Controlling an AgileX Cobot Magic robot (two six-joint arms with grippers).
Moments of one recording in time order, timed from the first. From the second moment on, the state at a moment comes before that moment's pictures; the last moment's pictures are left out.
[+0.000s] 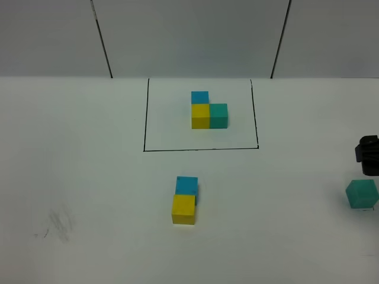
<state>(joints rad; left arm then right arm) 0.05 -0.01 -0.51 0.09 1.07 -0.09 0.13 1.38 -0.97 -0.24 0.87 0.28</state>
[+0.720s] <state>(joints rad) 0.05 -0.01 -0.51 0.09 1.07 -0.09 0.09 1.66 -0.92 -0.27 0.59 0.24</state>
